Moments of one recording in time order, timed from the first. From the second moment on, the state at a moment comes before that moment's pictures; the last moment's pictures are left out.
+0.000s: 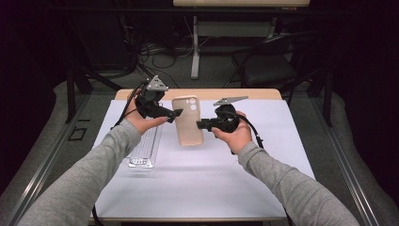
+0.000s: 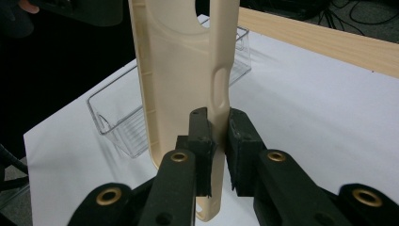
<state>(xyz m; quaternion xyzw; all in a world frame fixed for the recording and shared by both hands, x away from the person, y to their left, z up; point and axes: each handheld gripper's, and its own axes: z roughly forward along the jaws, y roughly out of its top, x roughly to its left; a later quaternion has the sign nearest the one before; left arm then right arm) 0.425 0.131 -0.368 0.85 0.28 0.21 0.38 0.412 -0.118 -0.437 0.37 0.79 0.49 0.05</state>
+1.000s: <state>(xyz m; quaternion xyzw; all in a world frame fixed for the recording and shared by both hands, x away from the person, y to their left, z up) 0.430 0.129 -0.355 0.85 0.28 0.23 0.37 0.413 -0.118 -0.440 0.37 0.79 0.49 0.05</state>
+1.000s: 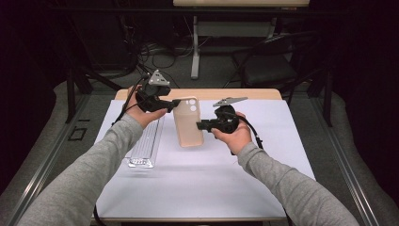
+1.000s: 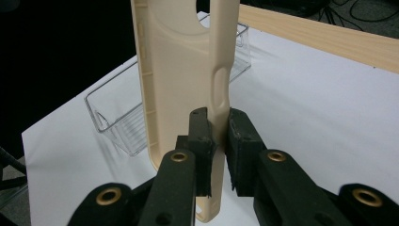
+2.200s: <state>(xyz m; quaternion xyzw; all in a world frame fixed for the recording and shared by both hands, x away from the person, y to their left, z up) 0.428 0.121 -0.352 0.89 0.26 0.20 0.33 0.413 -0.118 -0.445 0.37 0.79 0.49 0.04</state>
